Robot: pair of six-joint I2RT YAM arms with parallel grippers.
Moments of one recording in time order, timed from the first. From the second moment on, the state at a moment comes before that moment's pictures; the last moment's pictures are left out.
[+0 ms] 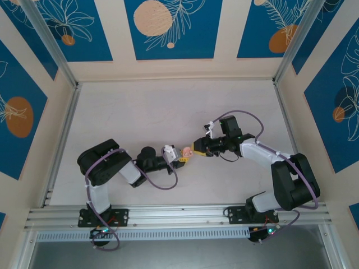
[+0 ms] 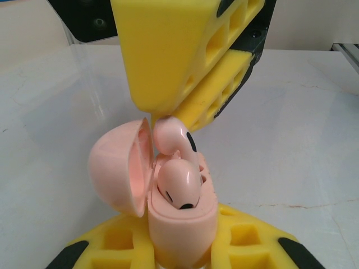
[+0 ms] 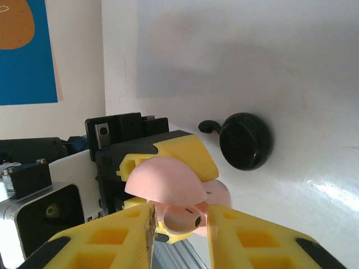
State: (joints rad) left arm -0.79 1.87 0.42 1.29 0.42 0.14; right arm 0.37 1.41 0.72 -0.22 -0.88 0.63
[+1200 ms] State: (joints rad) left arm -0.80 1.87 0.41 1.28 0.42 0.14; right arm 0.39 1.43 0.73 -0.26 -0.87 0.61
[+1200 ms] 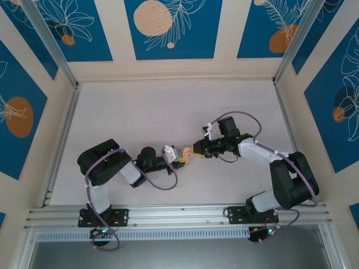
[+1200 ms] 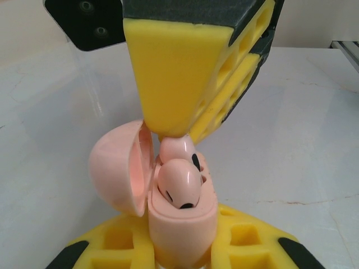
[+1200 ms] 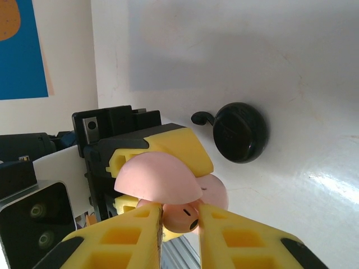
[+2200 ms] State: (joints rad) left arm -0.80 1.84 0.41 1.29 0.42 0.14; right arm 0.38 1.27 0.71 -0.29 -0.78 0.60
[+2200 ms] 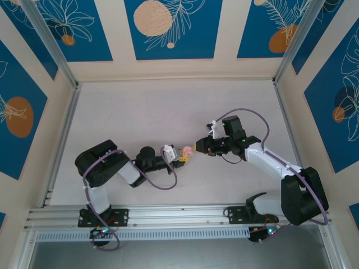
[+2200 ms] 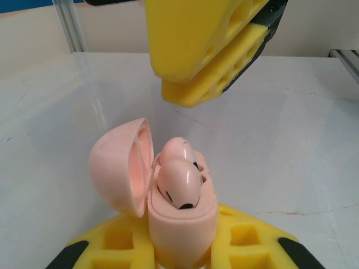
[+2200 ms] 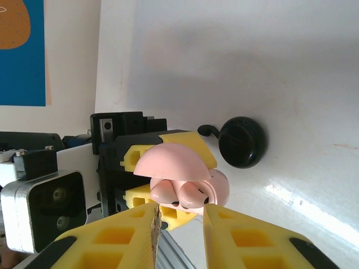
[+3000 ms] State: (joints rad) left arm -0.80 1.84 0.41 1.29 0.42 0.14; right arm 0.33 1.09 0.57 -0.11 -0.78 0.55
